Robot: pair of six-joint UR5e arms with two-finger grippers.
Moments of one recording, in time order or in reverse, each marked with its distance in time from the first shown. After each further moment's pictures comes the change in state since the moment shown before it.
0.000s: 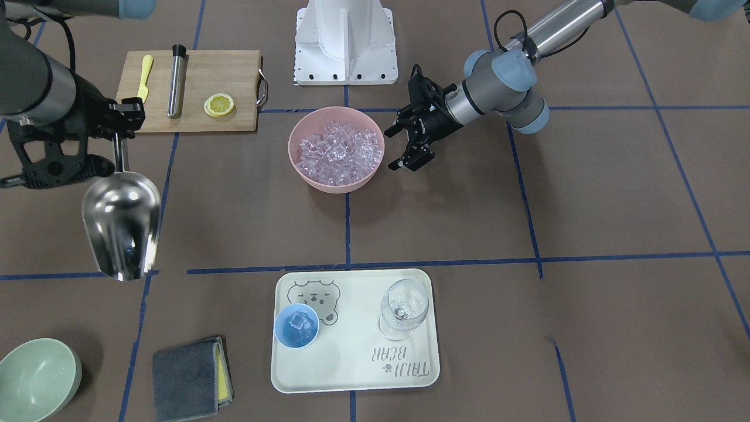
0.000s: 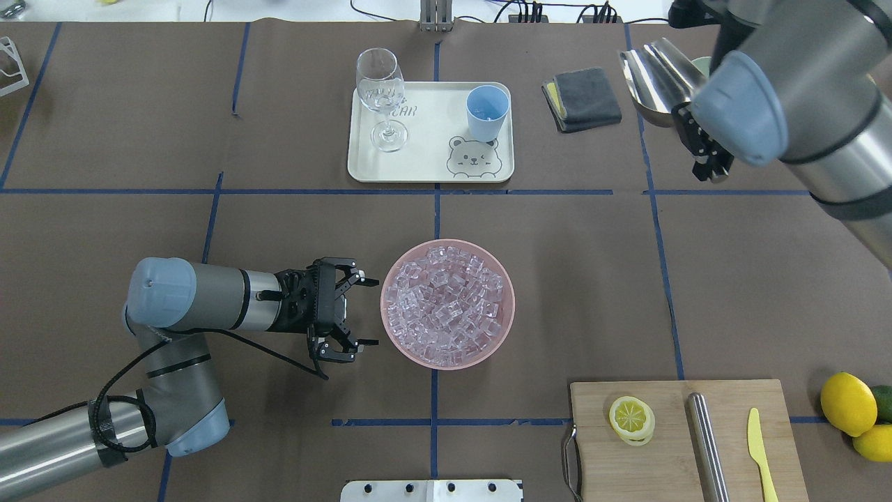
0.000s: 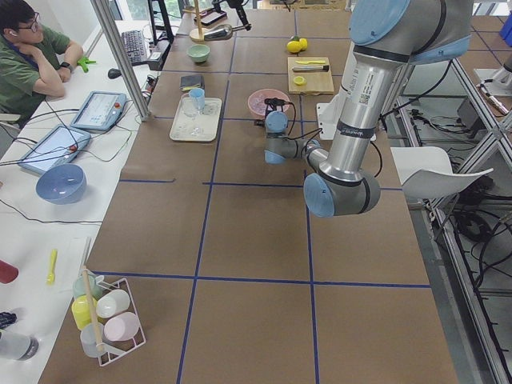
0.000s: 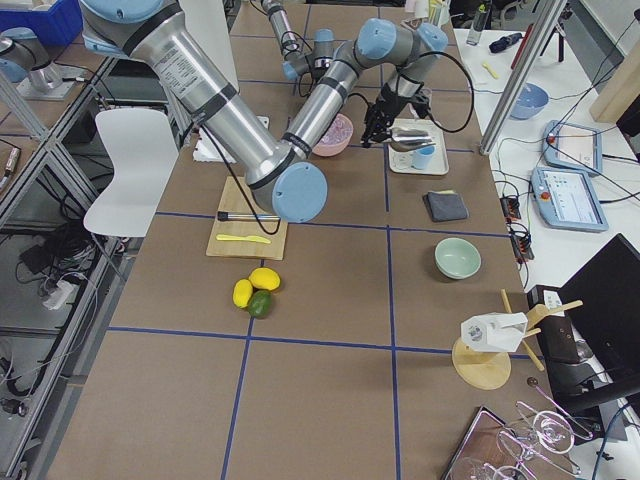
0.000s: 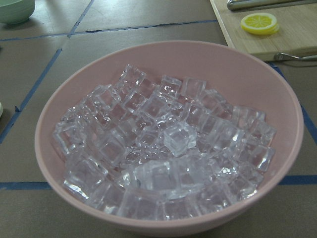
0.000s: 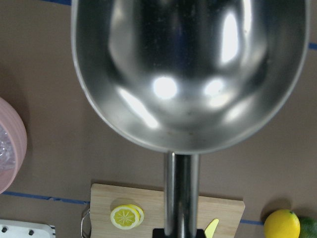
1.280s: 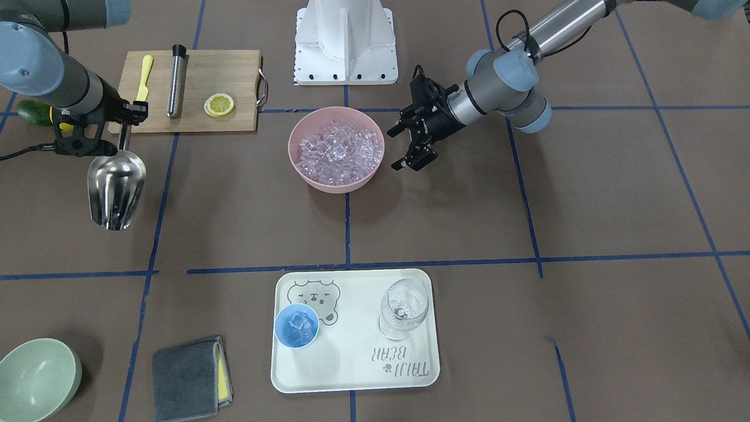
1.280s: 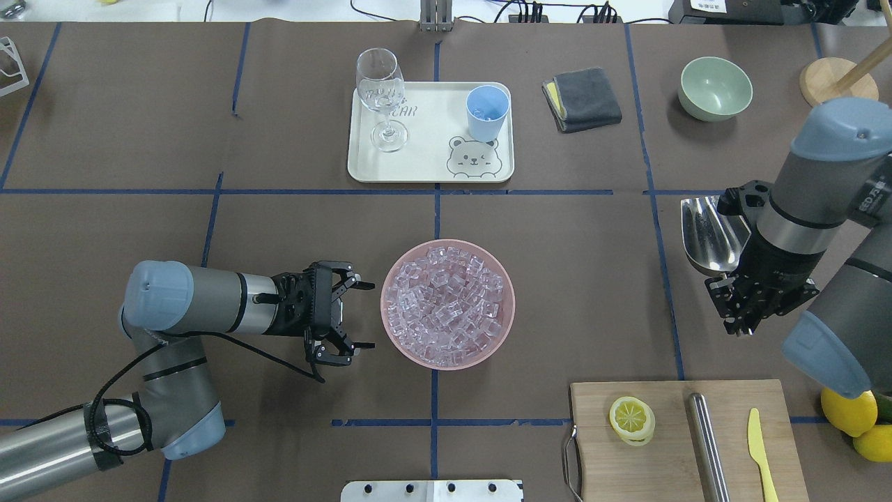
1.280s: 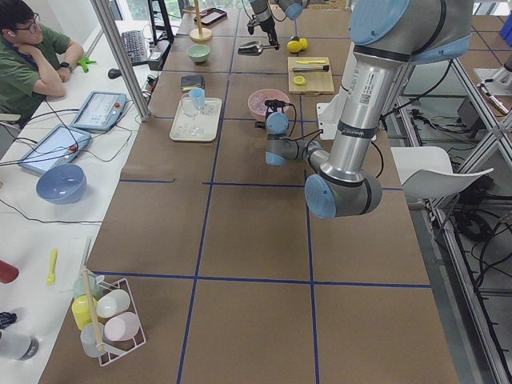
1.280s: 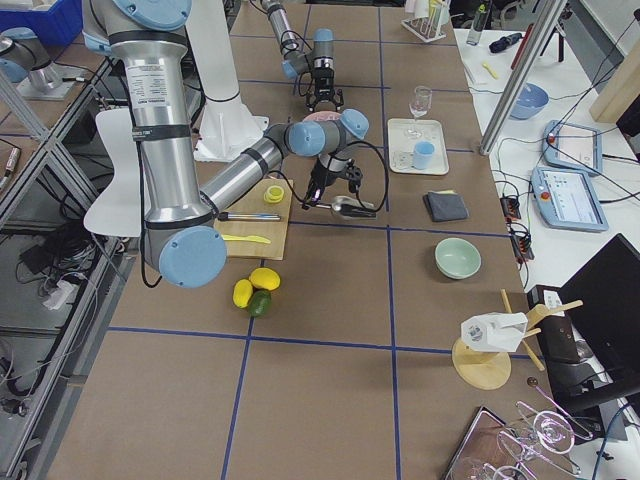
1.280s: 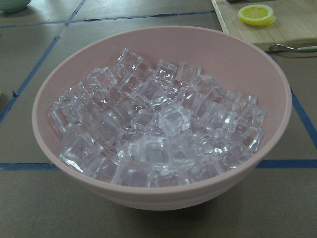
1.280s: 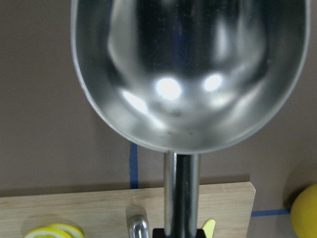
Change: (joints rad) left arm 0.004 0.008 -0.002 0.004 0.001 -0.006; right arm -0.258 -0.521 0.109 0.584 -0.028 0.431
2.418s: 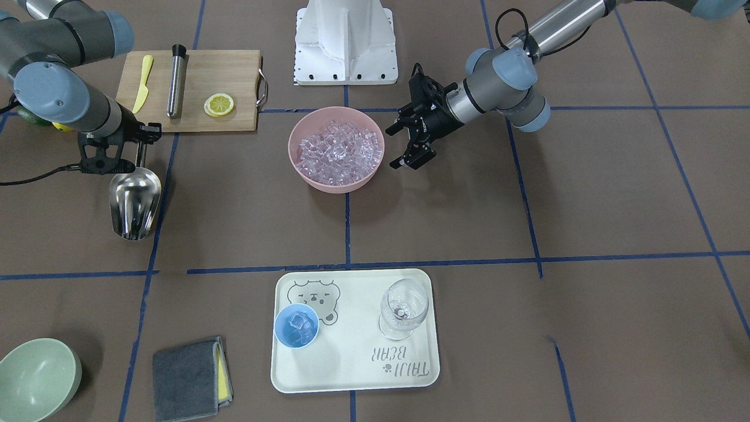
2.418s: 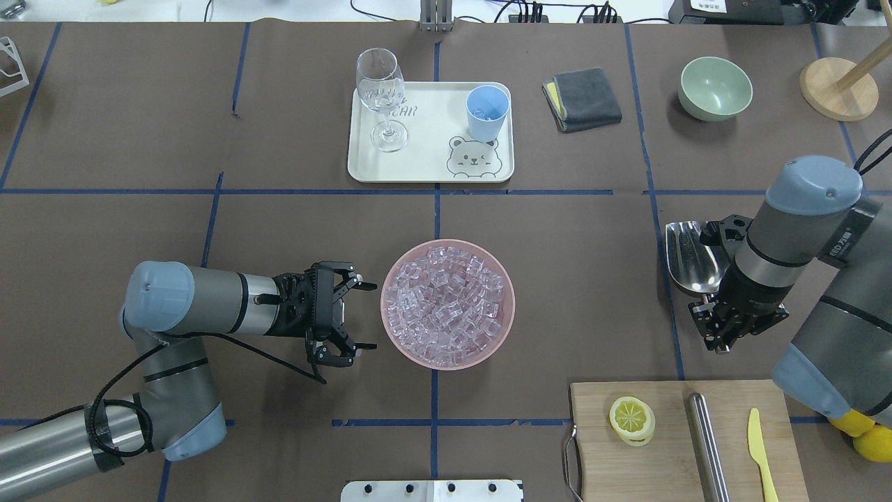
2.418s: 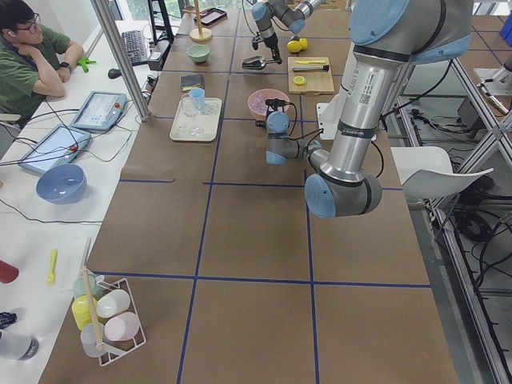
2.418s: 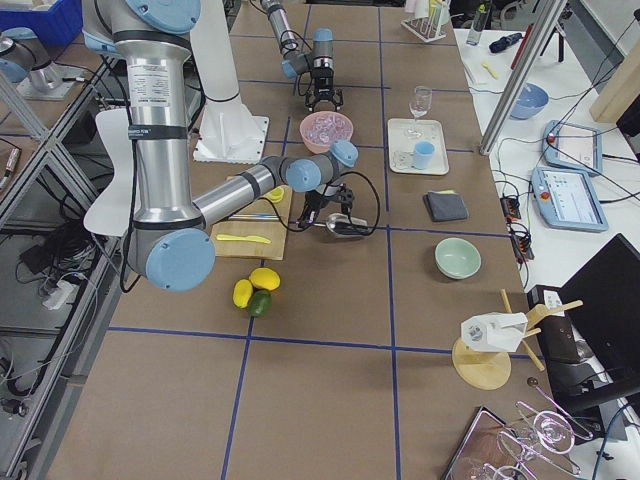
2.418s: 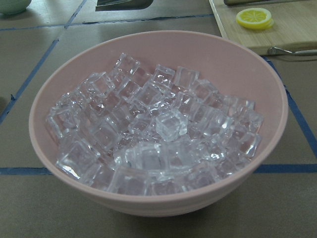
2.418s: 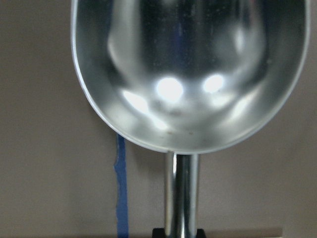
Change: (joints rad) left arm 0.002 -0.001 -0.006 0.002 0.001 0.000; right arm -0.070 -0.066 -0.146 0.335 -0.010 0.108
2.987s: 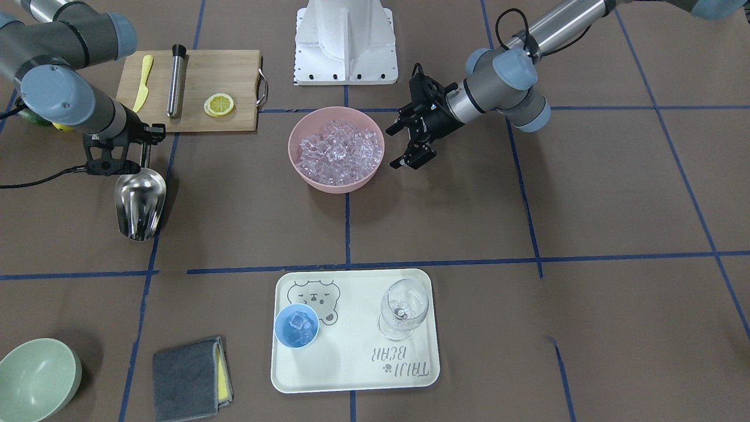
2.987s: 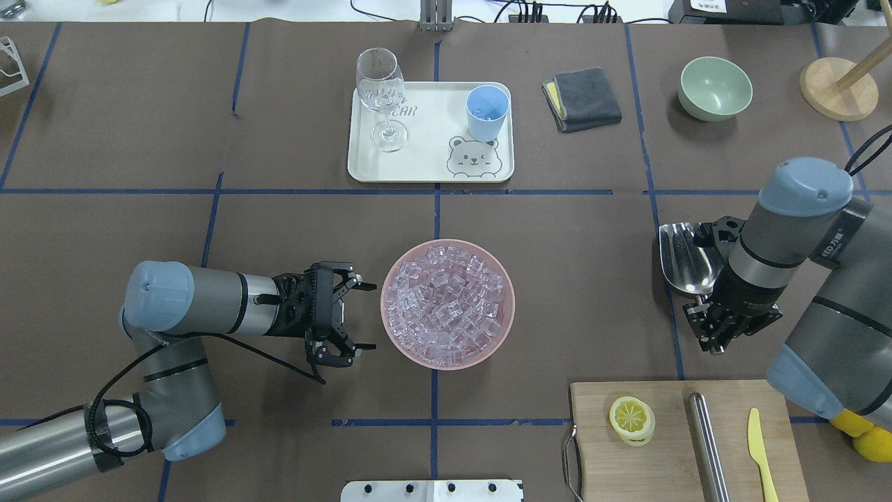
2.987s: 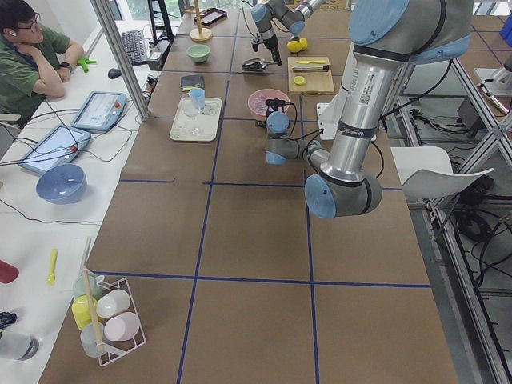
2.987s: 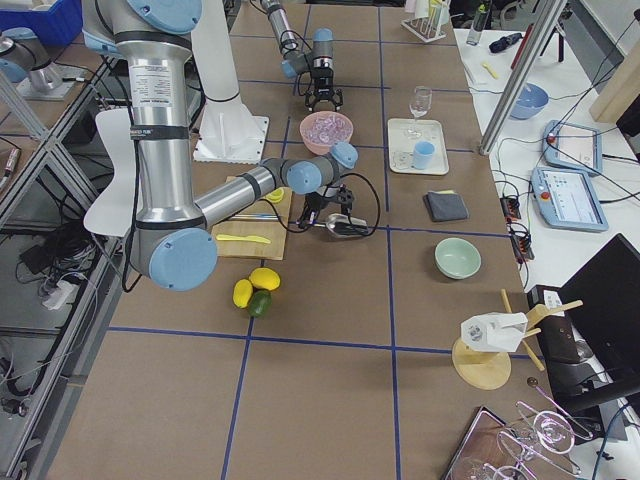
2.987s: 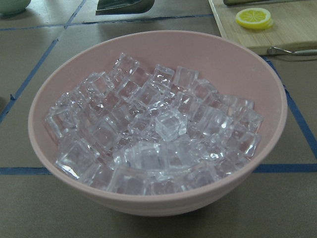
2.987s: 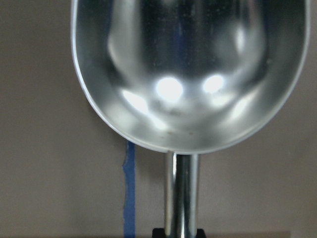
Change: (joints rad) left arm 0.000 0.001 0.000 0.000 -0.001 0.001; right arm -0.009 0.010 -0.009 0.004 0.002 -0.006
